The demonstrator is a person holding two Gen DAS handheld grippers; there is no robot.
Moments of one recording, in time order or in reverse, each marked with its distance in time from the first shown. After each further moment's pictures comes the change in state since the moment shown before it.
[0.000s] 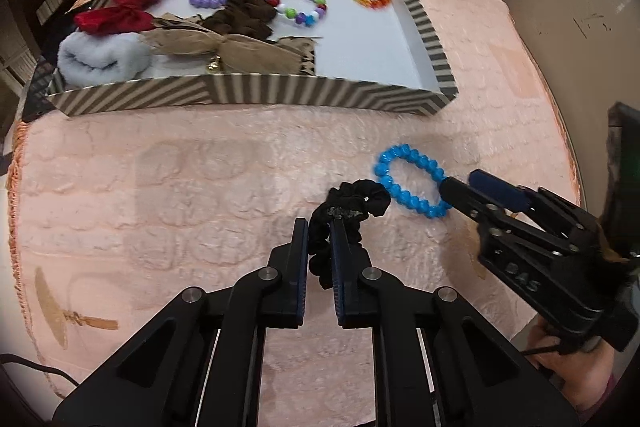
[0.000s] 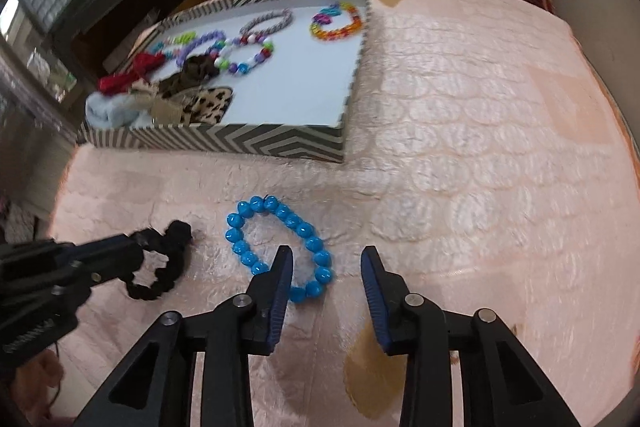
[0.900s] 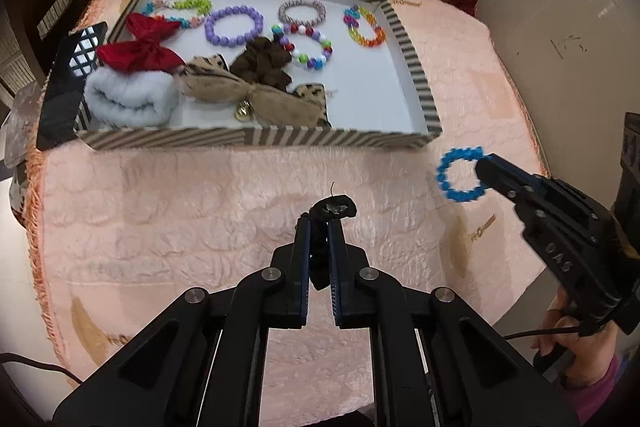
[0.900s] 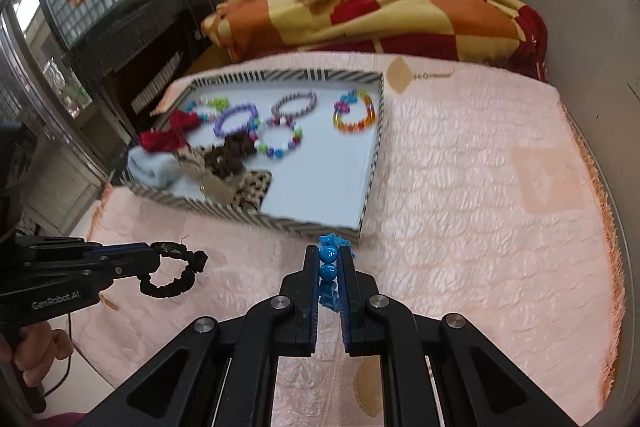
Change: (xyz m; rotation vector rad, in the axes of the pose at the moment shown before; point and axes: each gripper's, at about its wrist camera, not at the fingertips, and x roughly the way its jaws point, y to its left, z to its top) left arm -0.043 0.028 0.024 0.018 -0.023 -0.085; right arm -0.075 0.016 0.038 -0.017 -0.169 0.010
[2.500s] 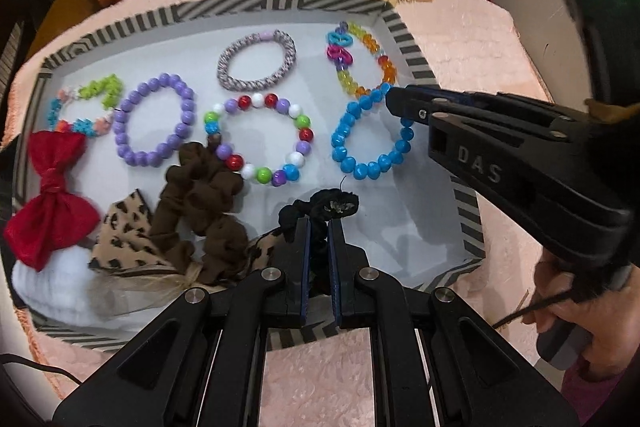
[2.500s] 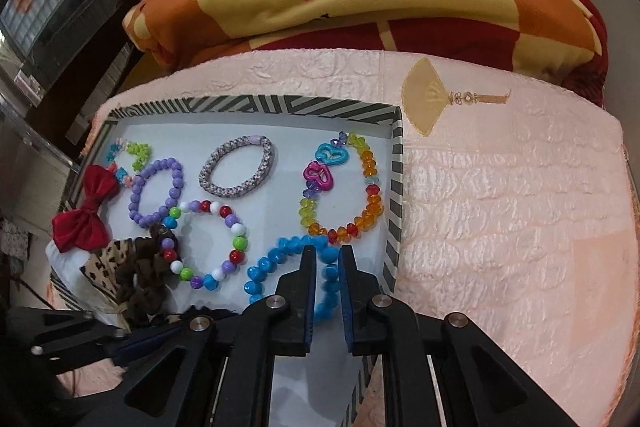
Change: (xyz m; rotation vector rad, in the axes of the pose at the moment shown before) left arm 0.101 -0.029 0.116 0.131 0.081 0.047; right arm 0.140 -0.026 0.118 0.026 0.151 -0.009
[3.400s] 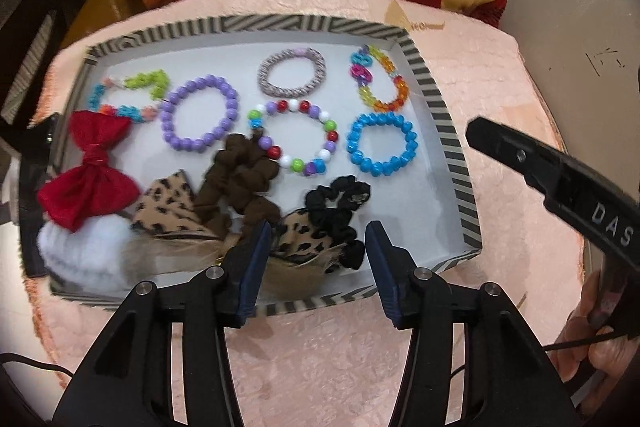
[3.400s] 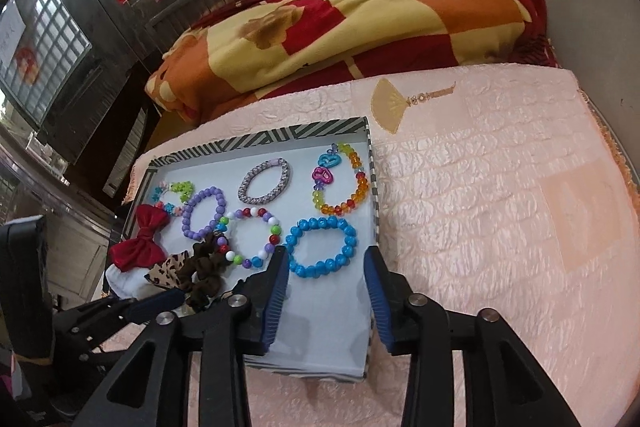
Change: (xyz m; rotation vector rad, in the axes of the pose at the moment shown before) left arm -0.044 0.017 -0.030 -0.062 -0.091 0.047; right arm -0.071 -0.005 -0.043 0.183 -0.155 0.060
